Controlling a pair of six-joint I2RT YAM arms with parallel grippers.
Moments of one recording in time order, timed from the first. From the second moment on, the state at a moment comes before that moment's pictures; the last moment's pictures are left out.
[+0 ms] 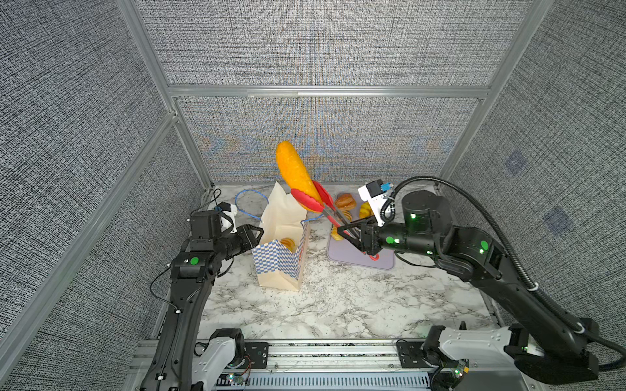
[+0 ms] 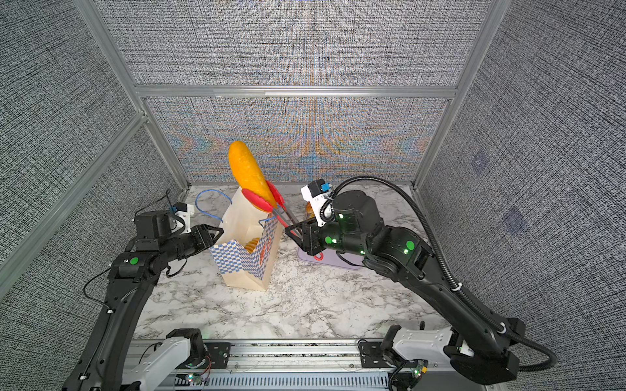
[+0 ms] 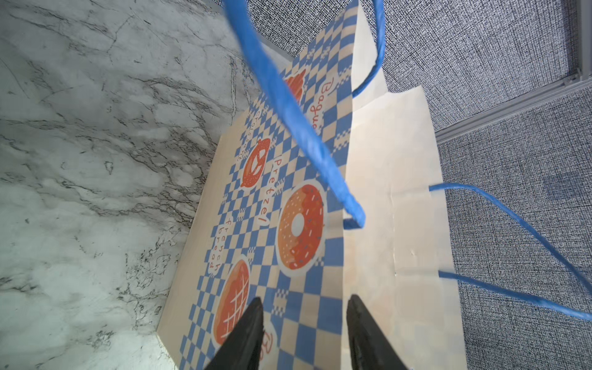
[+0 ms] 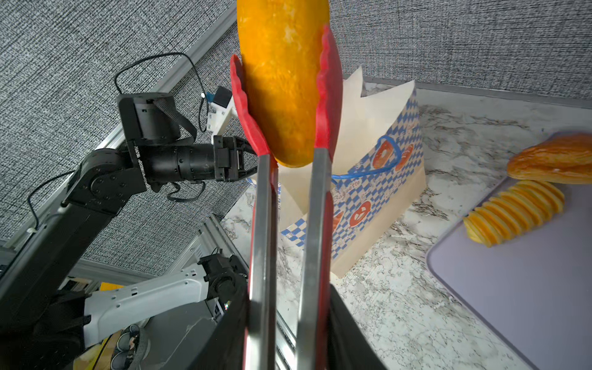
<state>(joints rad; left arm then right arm) -0.04 0.95 1.05 -0.78 0.48 -0.49 0.95 1.23 1.66 -0.83 -0.08 0.48</state>
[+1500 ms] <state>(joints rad) -0.04 0.92 1.03 -0.78 0.48 -0.51 1.15 1.37 1.54 -0.74 0.14 0.76</state>
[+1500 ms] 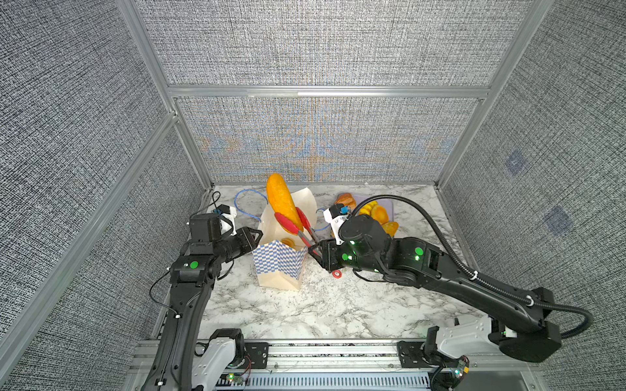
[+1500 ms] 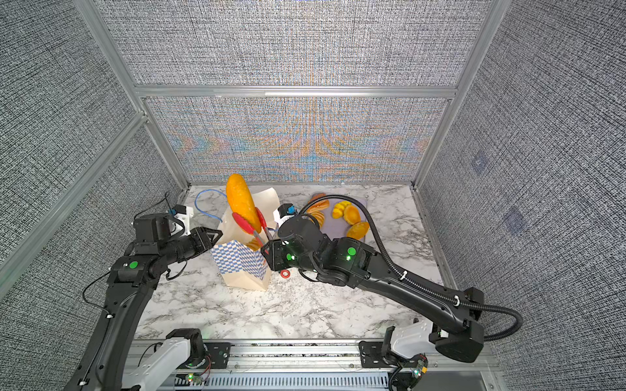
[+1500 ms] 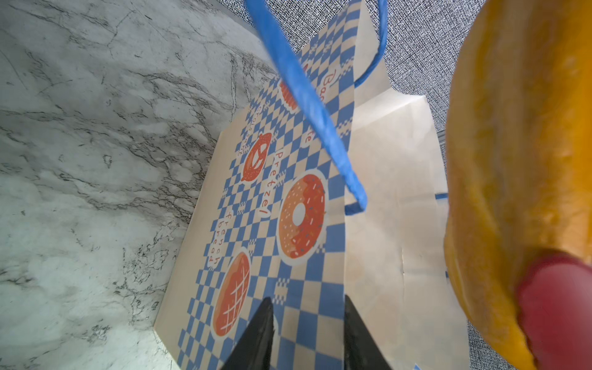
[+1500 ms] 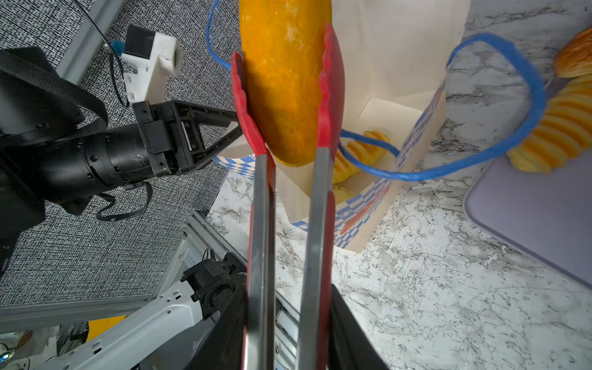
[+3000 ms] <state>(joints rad) -0.04 0.92 1.02 -0.78 0.48 -0.52 1.07 1.29 1.62 -0.77 0.19 0.63</state>
